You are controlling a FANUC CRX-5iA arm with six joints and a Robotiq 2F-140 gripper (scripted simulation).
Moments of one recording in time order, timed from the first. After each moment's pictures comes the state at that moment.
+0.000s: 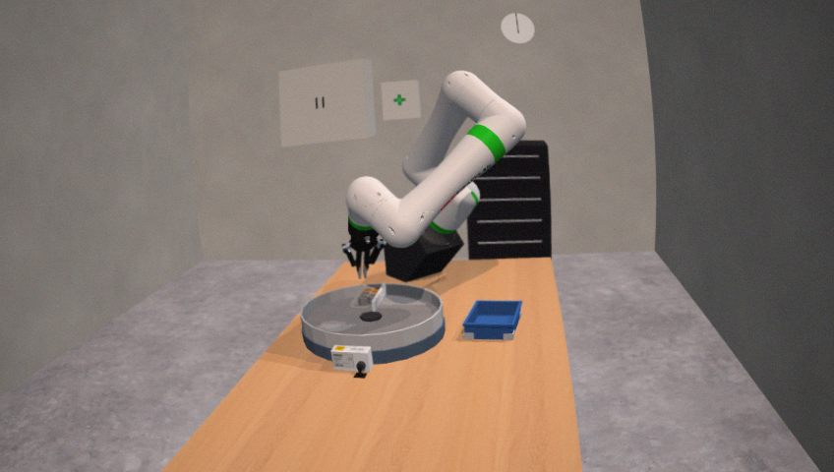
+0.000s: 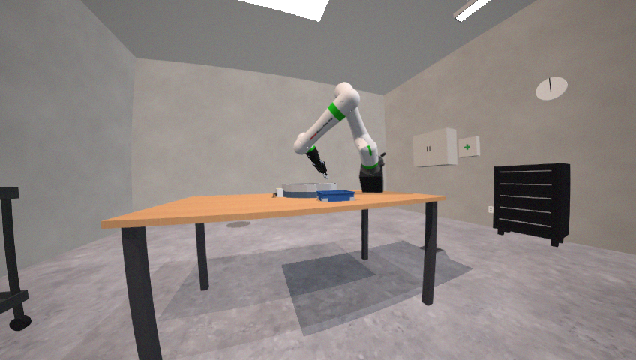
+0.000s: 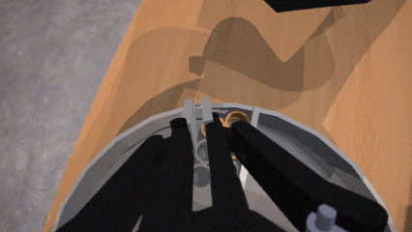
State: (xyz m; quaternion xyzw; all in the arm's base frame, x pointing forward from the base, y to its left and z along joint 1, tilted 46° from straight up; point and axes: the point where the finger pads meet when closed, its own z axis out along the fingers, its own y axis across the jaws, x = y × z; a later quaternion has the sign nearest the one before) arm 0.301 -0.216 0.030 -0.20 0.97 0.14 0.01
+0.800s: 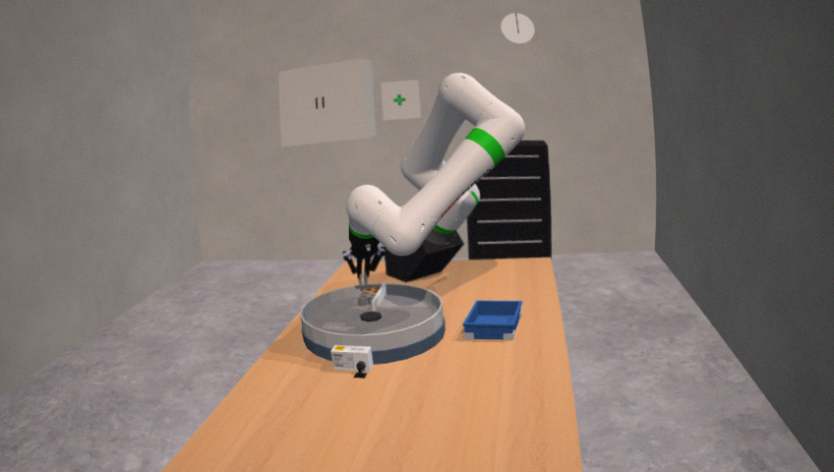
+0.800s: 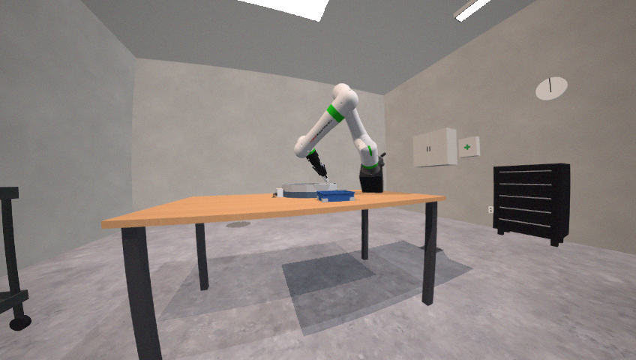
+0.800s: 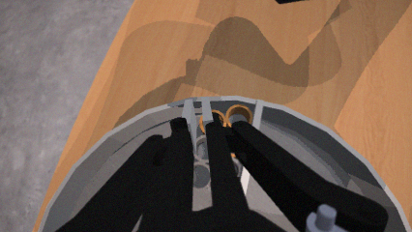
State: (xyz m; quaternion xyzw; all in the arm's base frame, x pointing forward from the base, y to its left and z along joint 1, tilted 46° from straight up) arm 0.314 -0.206 0.014 -0.20 0.97 0.14 0.01
